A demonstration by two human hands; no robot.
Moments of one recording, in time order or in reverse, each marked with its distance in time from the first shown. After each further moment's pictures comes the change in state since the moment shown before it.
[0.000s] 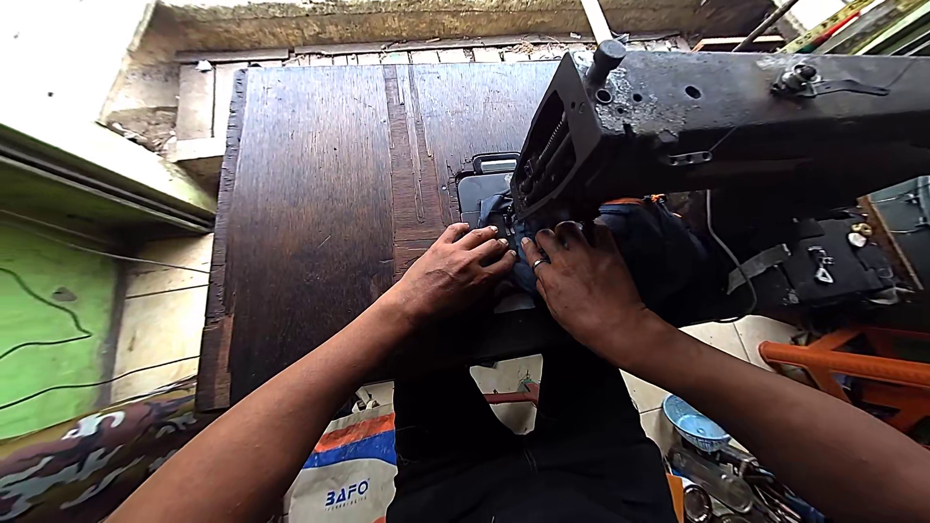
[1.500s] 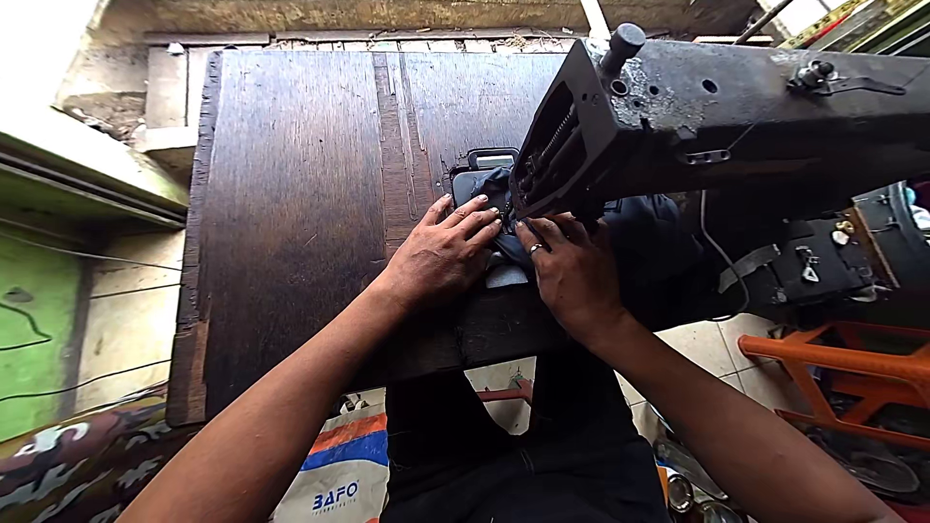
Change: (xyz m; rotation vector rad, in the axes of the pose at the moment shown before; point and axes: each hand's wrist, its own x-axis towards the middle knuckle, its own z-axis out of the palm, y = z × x) left_hand 0.003 -0.021 0.006 -0.065 -0.038 -0.175; right_hand 0.010 -0.005 0.032 0.161 0.272 0.162
